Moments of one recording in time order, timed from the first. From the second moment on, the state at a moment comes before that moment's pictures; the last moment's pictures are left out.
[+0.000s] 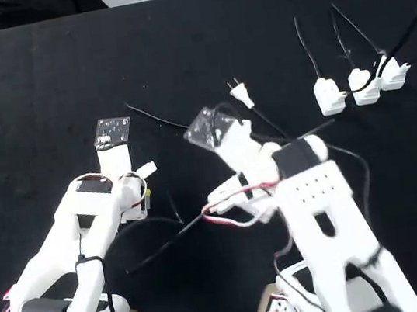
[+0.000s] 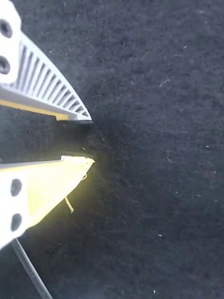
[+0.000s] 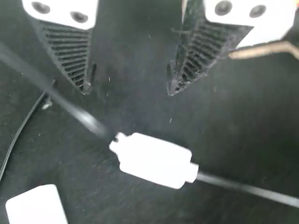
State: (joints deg) left arm 5.5 -19.9 57.2 40.4 3.2; right arm -15.7 -40.7 43.3 85.8 36.5
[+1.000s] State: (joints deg) left arm -21.1 -19.6 56.7 37.1 18.2; right arm -27.9 -67.3 61.8 81.4 64.2
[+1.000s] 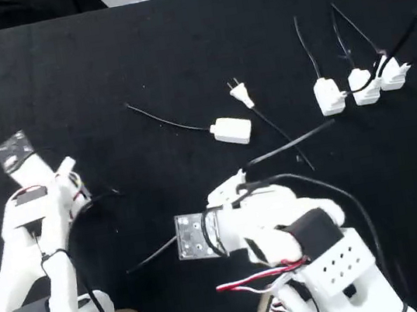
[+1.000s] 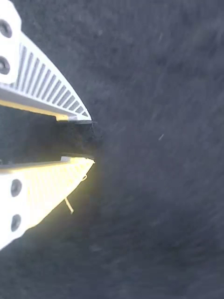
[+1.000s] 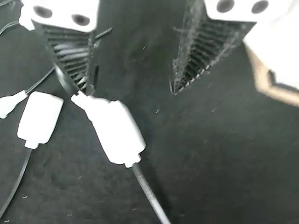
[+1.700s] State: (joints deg) left arm -23.0 -19.5 56.7 36.3 23.2; right arm -27.9 -30.4 52.5 69.6 71.2
